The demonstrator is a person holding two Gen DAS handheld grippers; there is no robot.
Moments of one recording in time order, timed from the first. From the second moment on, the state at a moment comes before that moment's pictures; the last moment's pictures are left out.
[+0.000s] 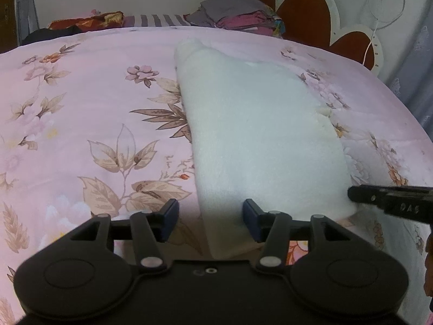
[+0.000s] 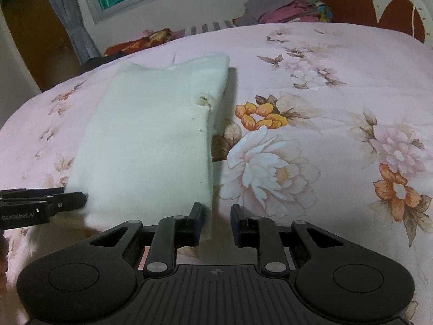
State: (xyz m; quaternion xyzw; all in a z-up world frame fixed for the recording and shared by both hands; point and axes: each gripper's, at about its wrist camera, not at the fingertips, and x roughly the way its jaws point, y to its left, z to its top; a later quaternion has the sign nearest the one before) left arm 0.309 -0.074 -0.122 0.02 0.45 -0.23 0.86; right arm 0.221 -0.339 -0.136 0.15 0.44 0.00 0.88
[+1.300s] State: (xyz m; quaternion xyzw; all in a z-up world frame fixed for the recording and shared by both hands) left arm 0.462 -0.108 -0.113 -0.03 0.41 -0.20 0.89; right arm 0.409 -0.342 -0.114 0.14 0.37 0.01 0.92
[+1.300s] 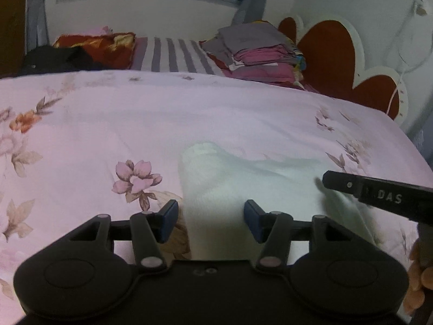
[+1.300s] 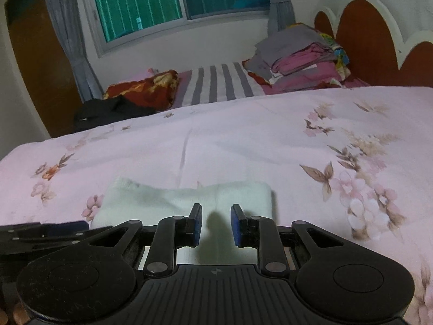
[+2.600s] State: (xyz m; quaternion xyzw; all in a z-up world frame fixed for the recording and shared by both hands) left arm 0.484 -0.120 -0.108 -0.03 0.42 -0.15 0.89; right arm 0.434 -0.352 -0.132 0.13 0.38 -0.01 0.91
